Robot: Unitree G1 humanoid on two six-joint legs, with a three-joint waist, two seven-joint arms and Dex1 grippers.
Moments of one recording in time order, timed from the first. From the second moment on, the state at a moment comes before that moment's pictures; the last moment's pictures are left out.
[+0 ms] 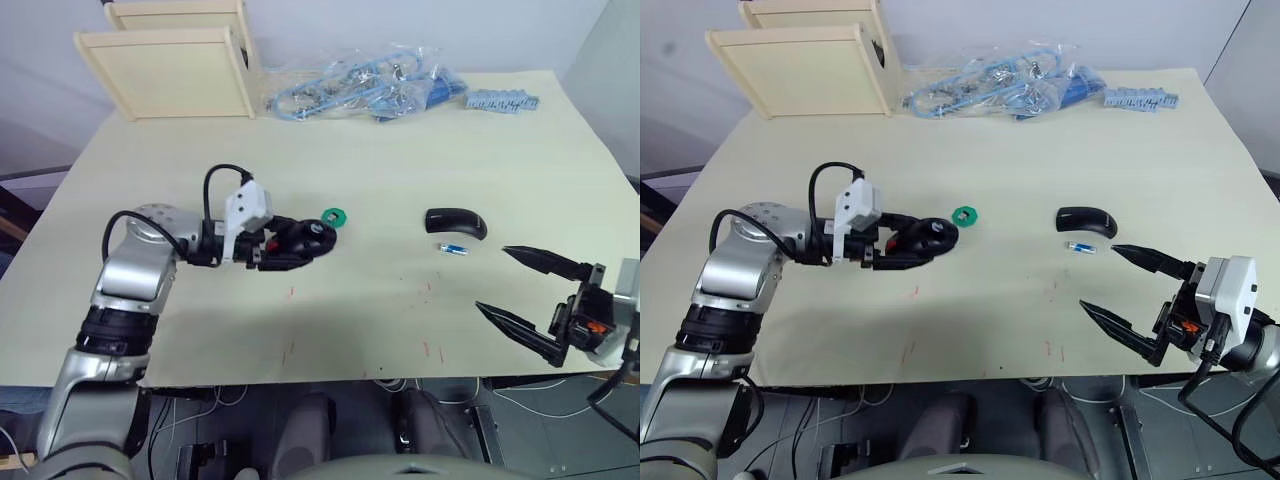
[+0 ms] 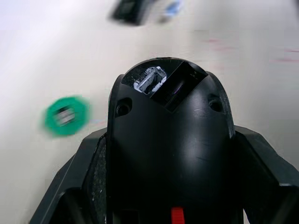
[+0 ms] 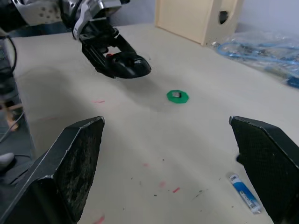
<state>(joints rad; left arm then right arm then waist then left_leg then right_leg) -0.51 0.78 -0.08 -0.10 -0.28 0.47 -1.30 0.33 -0.74 -0.45 -0.72 0.78 0.32 0.89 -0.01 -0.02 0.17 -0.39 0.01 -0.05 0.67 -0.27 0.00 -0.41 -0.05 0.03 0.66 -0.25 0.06</state>
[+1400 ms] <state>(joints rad) -0.38 0.72 -0.39 -0.23 -0.04 0.35 -1.11 0.21 -0.96 -0.39 -0.69 0.74 0.60 0.84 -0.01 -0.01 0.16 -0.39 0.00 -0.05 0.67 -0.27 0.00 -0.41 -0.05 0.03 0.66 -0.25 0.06</state>
